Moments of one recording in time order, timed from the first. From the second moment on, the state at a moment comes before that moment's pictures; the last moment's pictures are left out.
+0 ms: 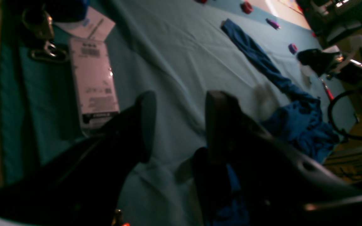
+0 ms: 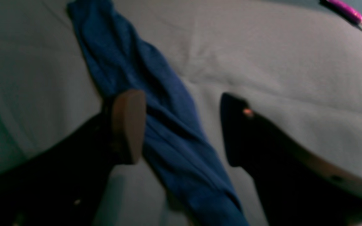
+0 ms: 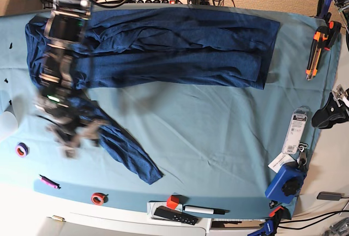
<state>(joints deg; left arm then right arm) -7.2 -36.0 -27.8 70.7 -82.6 -43.3 70.8 17.6 13.6 7.4 83.5 6.8 20.4 -44.3</state>
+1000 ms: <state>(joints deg) -7.2 -34.7 -27.8 70.8 -82.6 -43.3 70.2 33.6 9.5 -0.7 56.7 -2.6 15.1 -46.6</state>
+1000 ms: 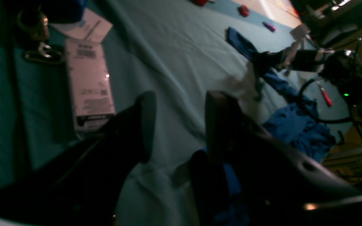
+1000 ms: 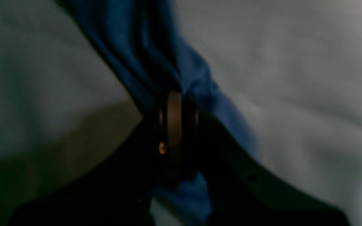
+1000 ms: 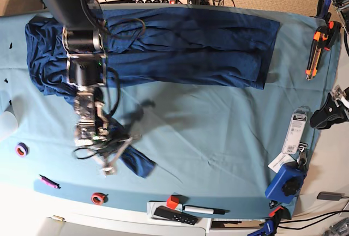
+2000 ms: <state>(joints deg) -7.2 -34.4 -27.8 70.6 -82.6 -43.3 69.7 -18.7 16.2 -0.7 133.4 20.9 18.8 -64.0</state>
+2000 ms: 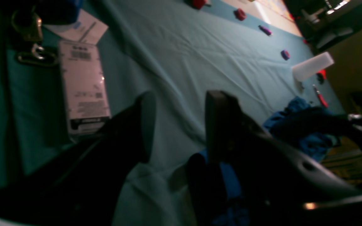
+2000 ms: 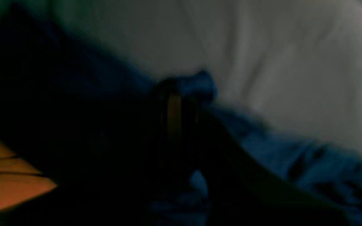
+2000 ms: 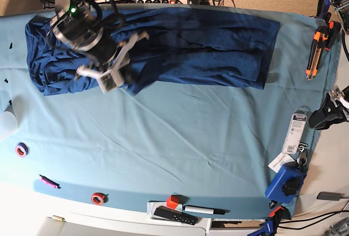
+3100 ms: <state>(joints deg) -7.2 -33.7 -27.8 70.6 -82.6 -43.3 69.3 -20.4 9.9 -14.9 133.4 15.8 21.3 -57.1</state>
